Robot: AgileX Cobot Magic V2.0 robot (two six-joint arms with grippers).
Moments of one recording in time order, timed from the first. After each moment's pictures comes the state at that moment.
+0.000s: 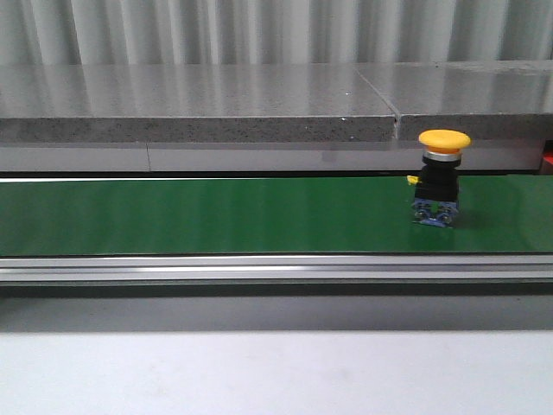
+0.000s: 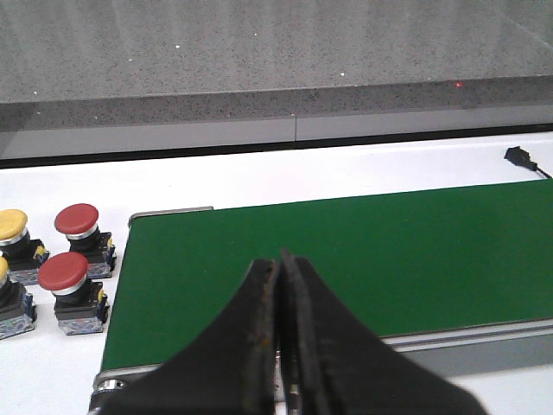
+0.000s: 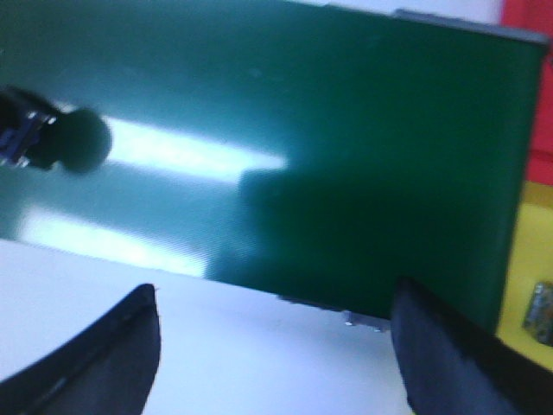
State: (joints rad) left arm -0.12 0.38 -0.47 -0.09 0.48 0.04; right arm -0.10 1.33 -1.05 0.15 0.97 -0.26
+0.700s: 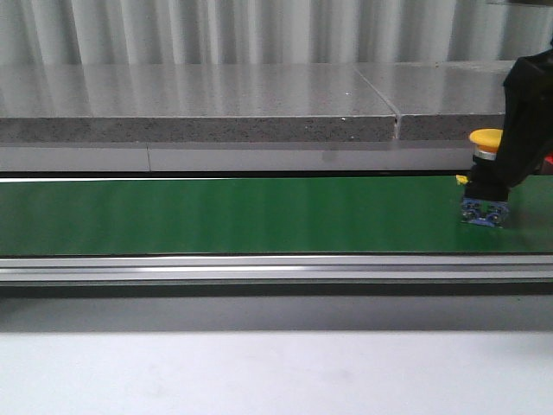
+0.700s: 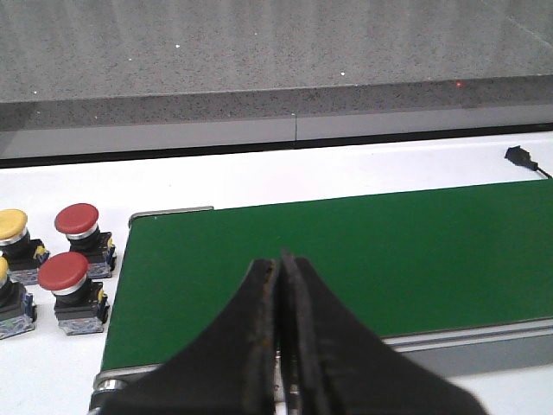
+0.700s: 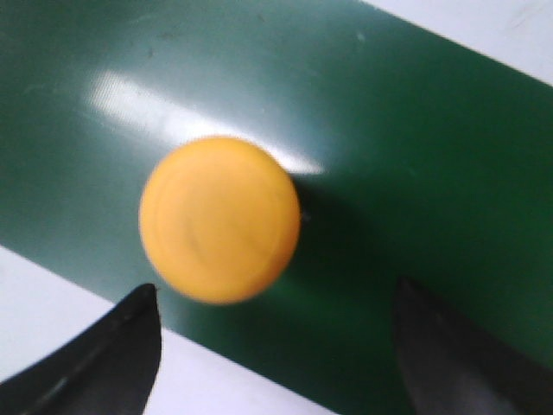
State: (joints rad) left arm -0.12 0.38 -0.47 -0.09 0.48 0.04; right arm 0.09 1.48 -1.04 0.24 0.80 -0.34
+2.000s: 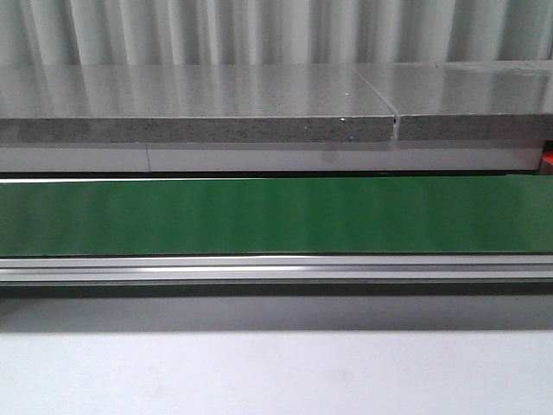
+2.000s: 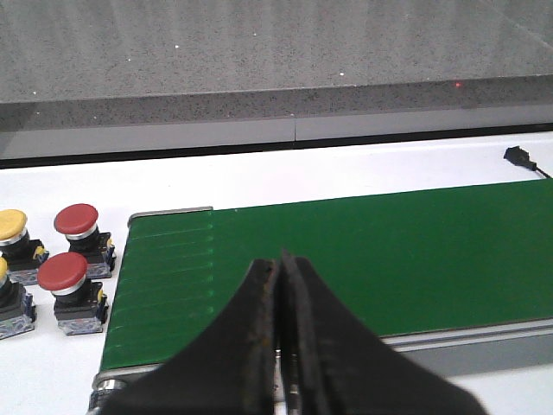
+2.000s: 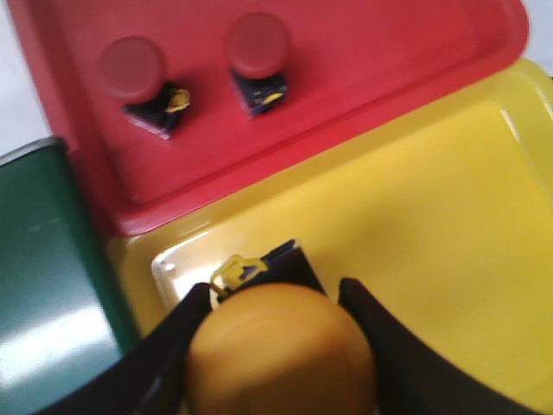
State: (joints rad) left arm -0.12 0.38 -0.47 -0.09 0.48 0.04; right arm -0.61 1.40 -1.16 0.04 0.82 -0.03
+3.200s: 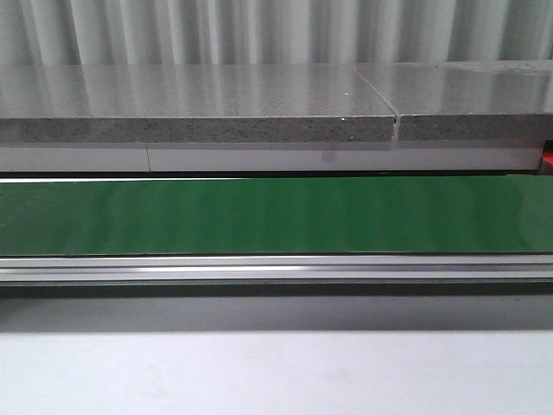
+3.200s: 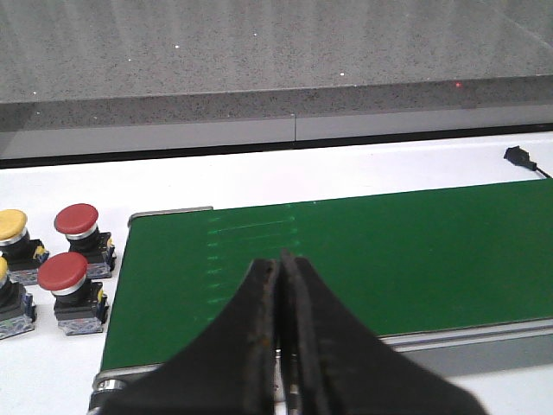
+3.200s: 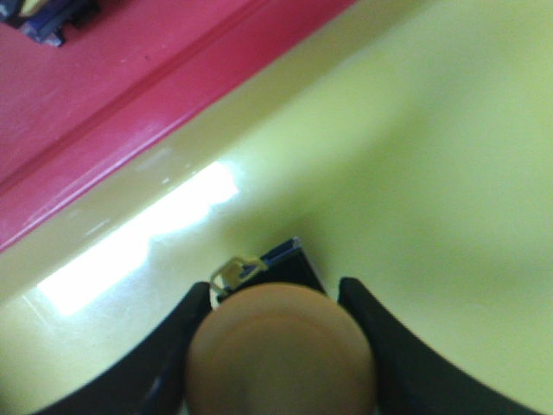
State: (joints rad) left arm -0.12 0.38 -0.47 -0.09 0.48 0.04; right arm -0.71 1.80 -1.16 0.03 0.68 0.01
